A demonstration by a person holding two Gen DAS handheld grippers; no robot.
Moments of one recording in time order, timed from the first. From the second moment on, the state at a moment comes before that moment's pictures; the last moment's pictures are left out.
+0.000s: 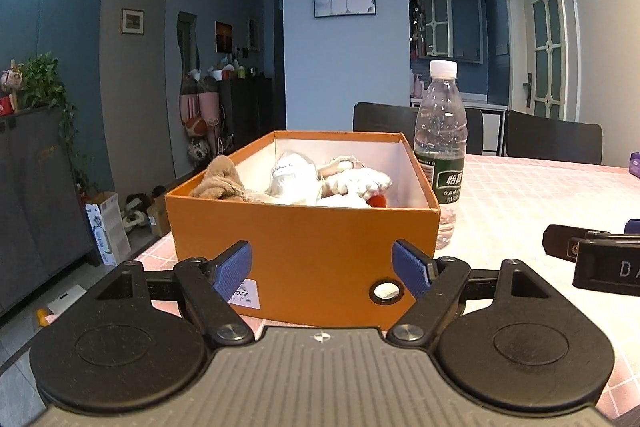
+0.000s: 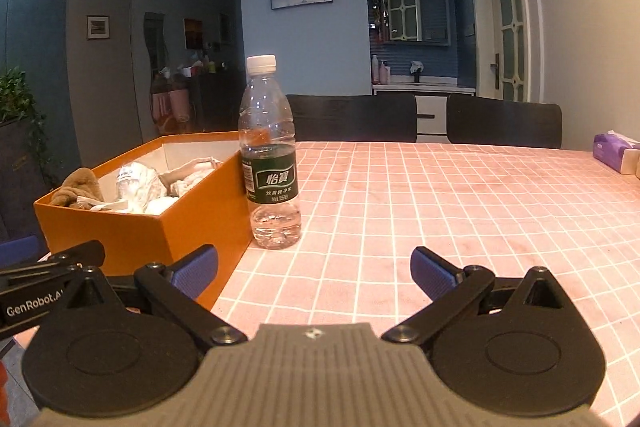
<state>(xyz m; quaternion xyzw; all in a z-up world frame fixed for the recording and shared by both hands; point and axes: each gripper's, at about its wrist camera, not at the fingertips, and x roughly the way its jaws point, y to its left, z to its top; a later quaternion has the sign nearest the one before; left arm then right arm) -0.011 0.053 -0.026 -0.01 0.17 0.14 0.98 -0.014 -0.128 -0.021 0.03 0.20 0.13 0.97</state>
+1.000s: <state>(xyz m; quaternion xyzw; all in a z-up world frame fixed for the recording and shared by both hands) -0.007 0.040 -0.021 0.01 0.18 0.13 0.98 -0.013 -0.129 -0.022 0.02 0.20 0.14 0.97</state>
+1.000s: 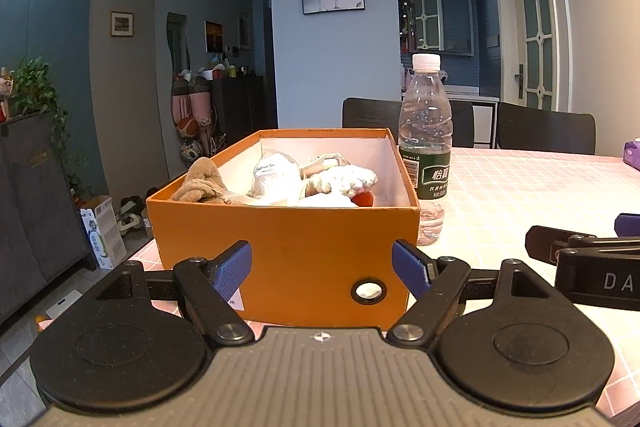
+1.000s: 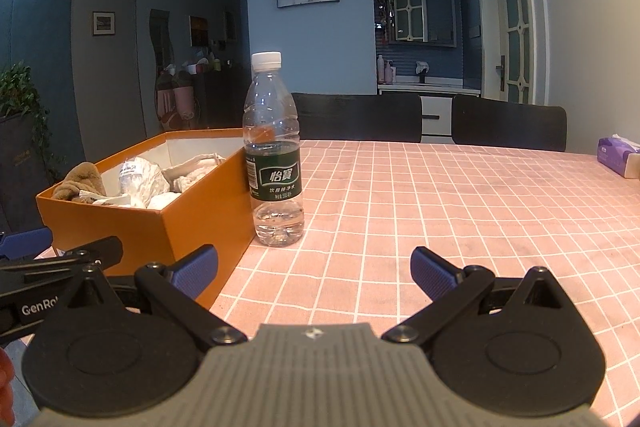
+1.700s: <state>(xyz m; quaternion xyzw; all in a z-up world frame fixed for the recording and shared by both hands) -0.005 0.038 -0.022 0.01 0.18 0.13 0.98 -0.016 -0.129 -0.023 0.02 0.20 0.15 0.97</state>
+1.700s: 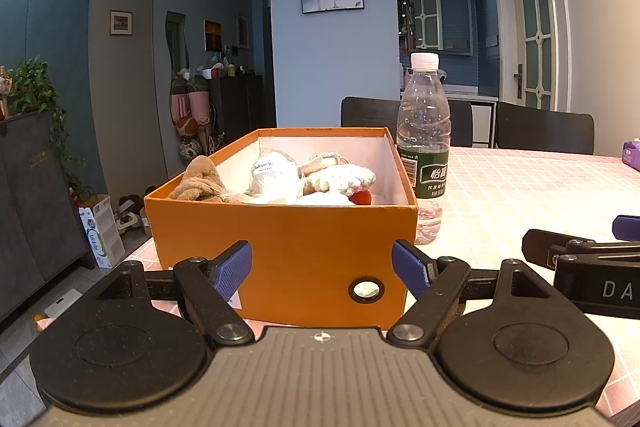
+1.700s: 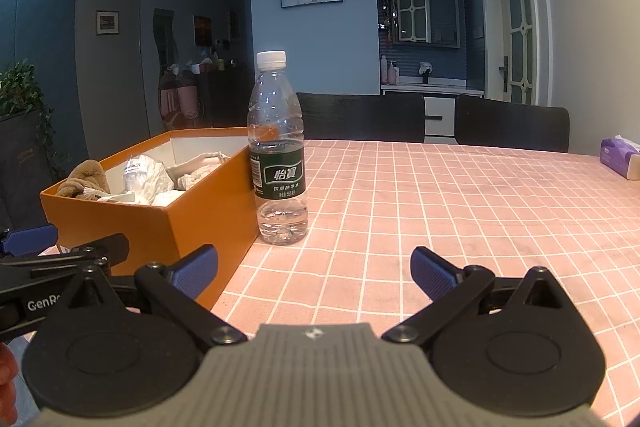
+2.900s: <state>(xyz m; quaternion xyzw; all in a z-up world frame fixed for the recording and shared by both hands) -0.005 0.040 -0.027 0.00 0.18 0.13 0.97 -0.018 -0.126 -0.026 0.02 0.20 0.15 0.97</state>
